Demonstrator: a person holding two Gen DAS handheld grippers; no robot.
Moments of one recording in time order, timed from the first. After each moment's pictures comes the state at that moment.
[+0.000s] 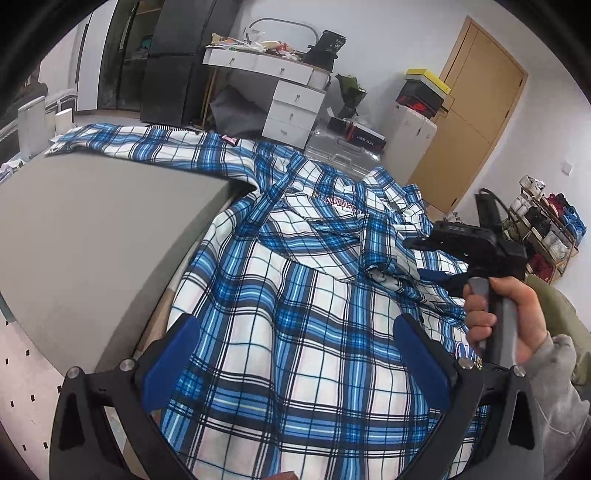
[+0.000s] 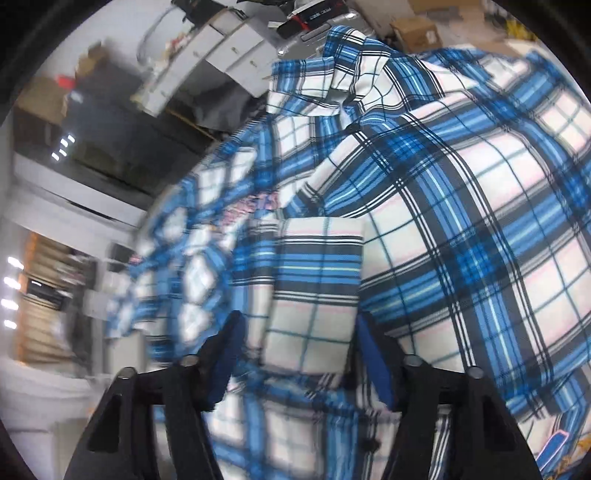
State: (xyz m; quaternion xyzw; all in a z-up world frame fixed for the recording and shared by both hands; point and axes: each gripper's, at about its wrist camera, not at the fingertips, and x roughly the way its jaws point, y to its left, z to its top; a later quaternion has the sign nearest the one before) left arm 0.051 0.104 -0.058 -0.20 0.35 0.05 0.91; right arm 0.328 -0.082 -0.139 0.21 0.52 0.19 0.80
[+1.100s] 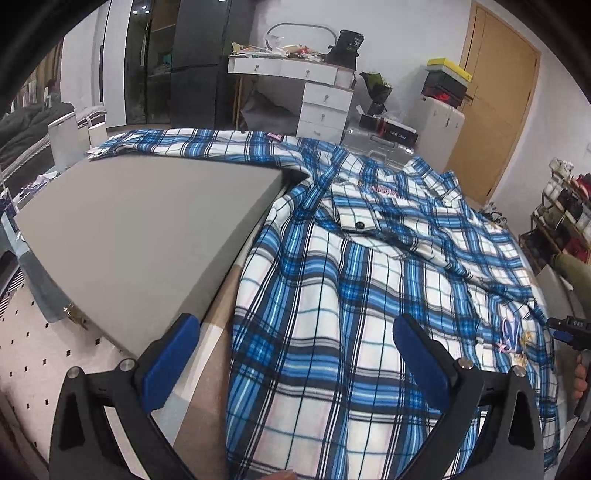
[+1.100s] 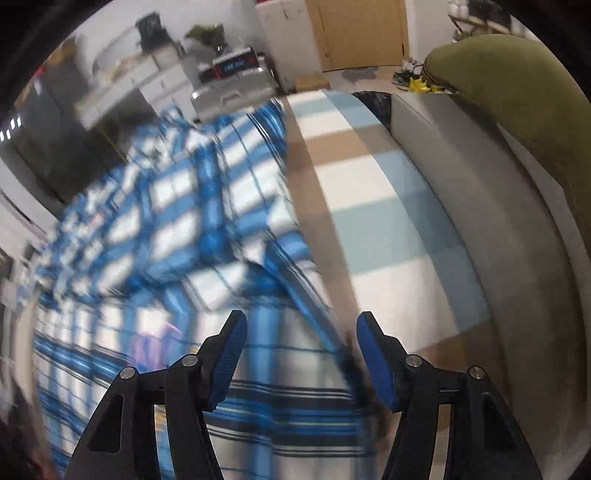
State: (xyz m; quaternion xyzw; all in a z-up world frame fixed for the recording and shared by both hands) left arm 0.015 0.107 -0.068 -0.14 0.37 0.12 0.91; right arm 0.212 -0.337 -0.128 0.09 0.48 0.02 0.87
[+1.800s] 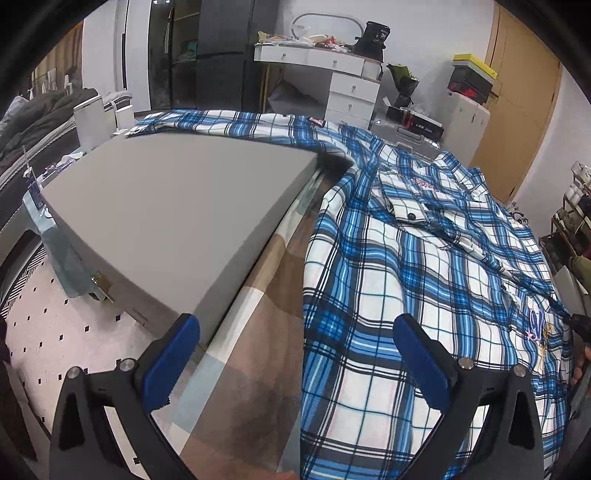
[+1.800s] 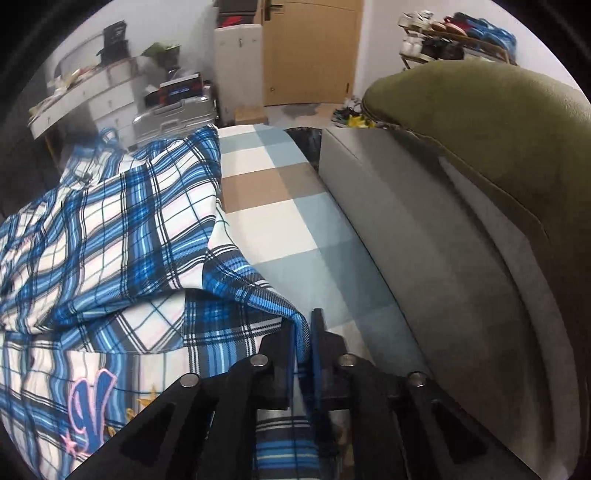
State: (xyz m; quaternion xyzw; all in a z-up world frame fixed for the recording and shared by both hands) left arm 0.000 0.124 -0.077 -0.15 0.39 0.17 0.89; right arm 0.231 -0.354 -0.129 0.05 0.42 -0.11 0.90
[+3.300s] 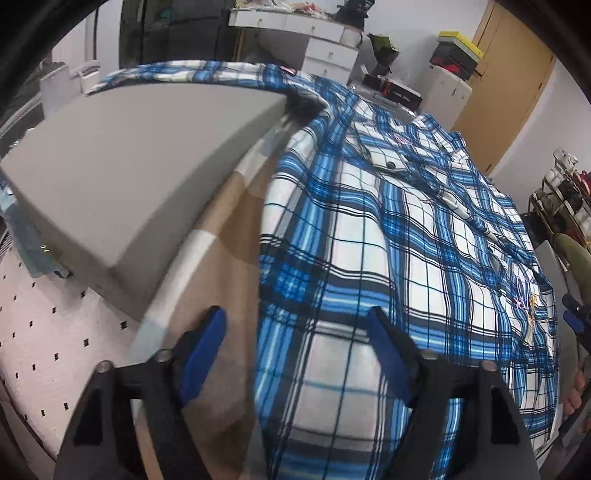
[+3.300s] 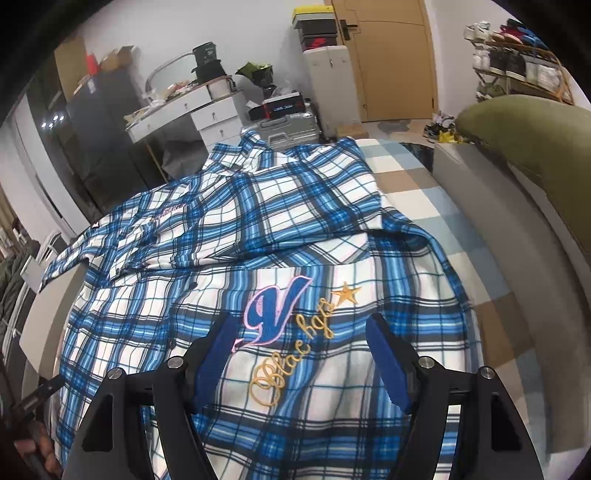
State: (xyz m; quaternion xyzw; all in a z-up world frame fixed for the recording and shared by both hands) left arm 0.014 0.112 -0.115 -0.18 0.45 0.09 0.87; right arm 0.131 -0.280 -0.098 0.09 0.37 0.08 0.92
